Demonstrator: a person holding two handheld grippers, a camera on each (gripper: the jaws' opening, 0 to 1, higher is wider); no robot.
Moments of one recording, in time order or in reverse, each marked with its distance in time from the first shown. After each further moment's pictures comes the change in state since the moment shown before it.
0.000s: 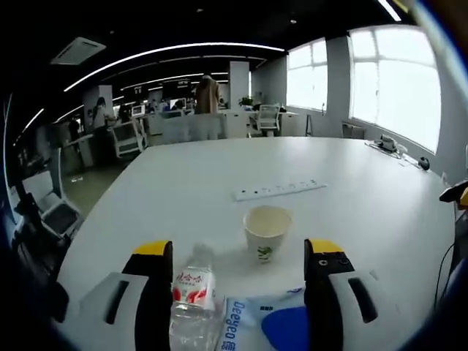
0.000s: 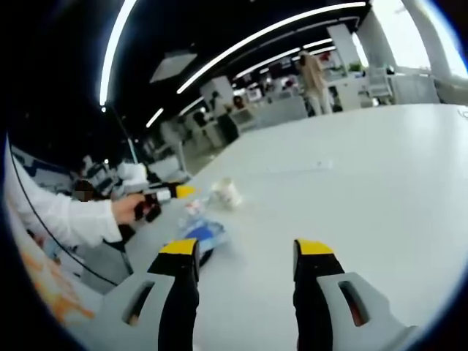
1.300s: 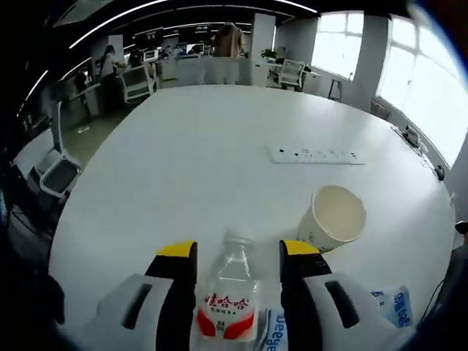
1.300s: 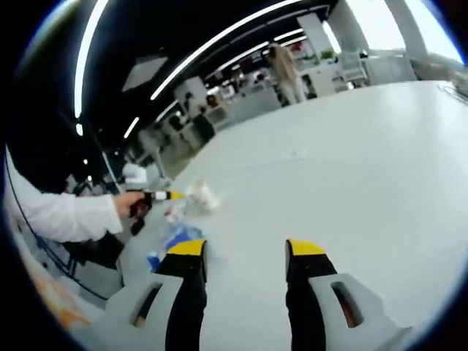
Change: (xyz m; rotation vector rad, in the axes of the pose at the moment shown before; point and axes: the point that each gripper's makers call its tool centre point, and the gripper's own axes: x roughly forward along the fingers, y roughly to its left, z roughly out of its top) left arm 0.076 0.051 -0.044 -0.131 0.362 0.032; right arm 0.020 -0.038 0.001 0.126 0.013 -0.109
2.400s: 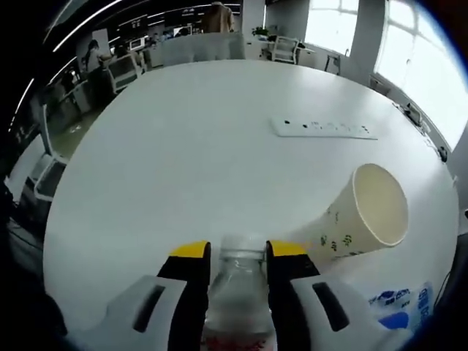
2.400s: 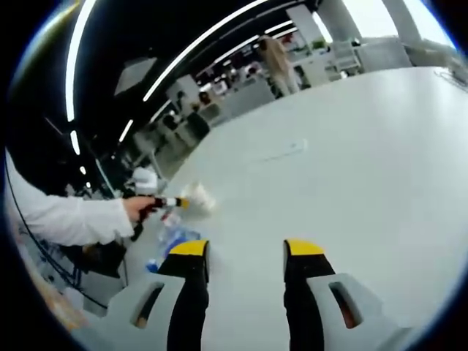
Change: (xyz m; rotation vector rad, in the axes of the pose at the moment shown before) left arm 0.045 0.009 -0.013 0.062 0.088 0.012; right arm 0.023 -0.001 -0.002 0.059 0.036 -0.010
